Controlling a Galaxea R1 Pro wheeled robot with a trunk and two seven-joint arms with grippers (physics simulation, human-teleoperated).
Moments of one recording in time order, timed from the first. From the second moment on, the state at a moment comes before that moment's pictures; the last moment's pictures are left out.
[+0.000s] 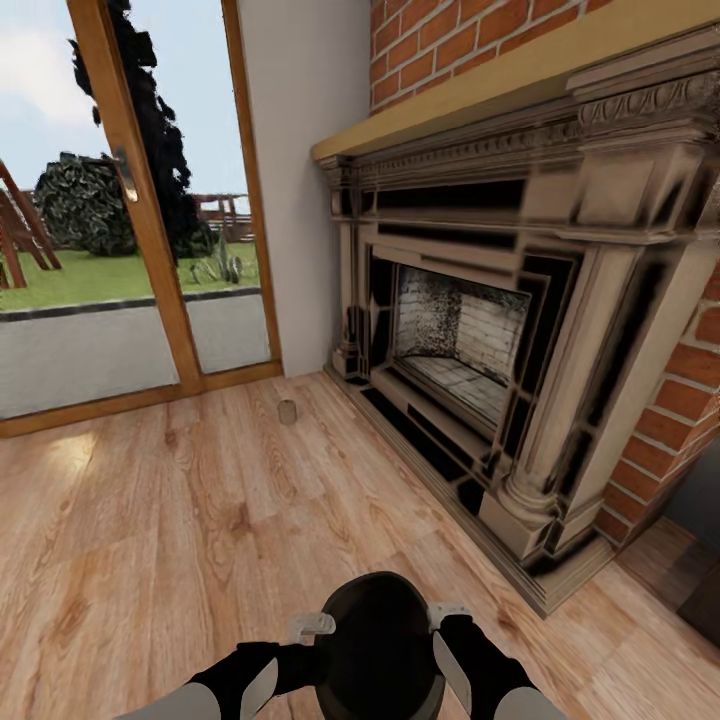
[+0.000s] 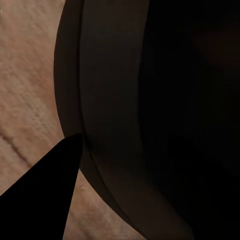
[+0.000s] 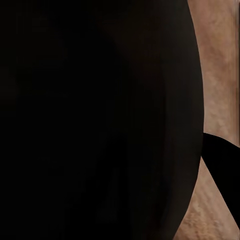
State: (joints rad) left arm -0.62 -0.14 -0.11 -0.11 0.16 0.20 -0.24; right arm -0.54 0.17 0.01 -0.40 -0.04 0.51 -0.11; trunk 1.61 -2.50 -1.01
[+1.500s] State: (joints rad) left arm -0.62 -0.14 -0.11 -0.11 0.16 0.20 -0.24; right arm -0.54 0.17 0.01 -0.40 -0.04 0.51 -0.12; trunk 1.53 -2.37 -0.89
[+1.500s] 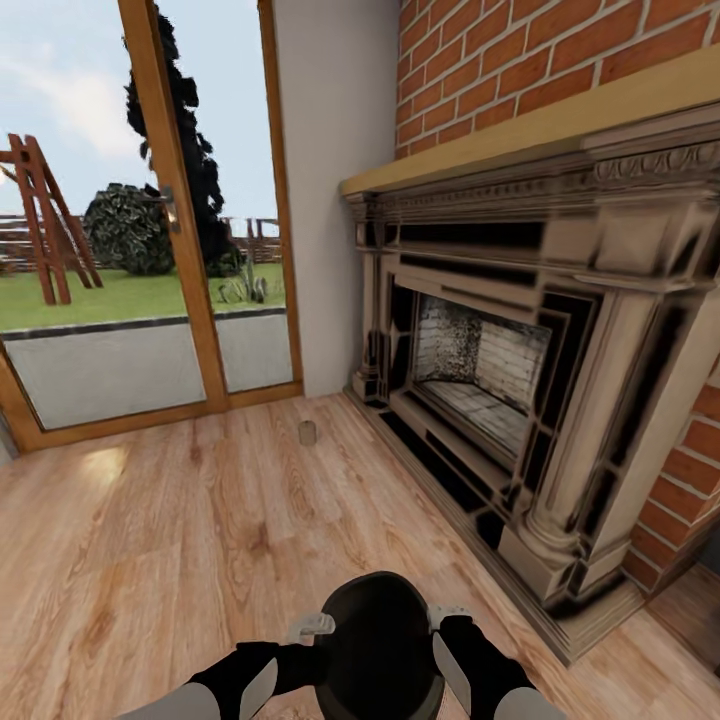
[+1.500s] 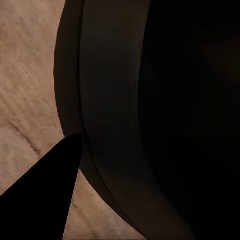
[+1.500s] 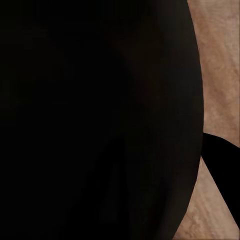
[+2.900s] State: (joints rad) left arm -0.62 -0.14 -0.11 -0.11 0.16 0.20 -0.24; right arm -0.54 0.17 0.01 -0.40 -0.04 0.50 -0.12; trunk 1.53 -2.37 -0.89
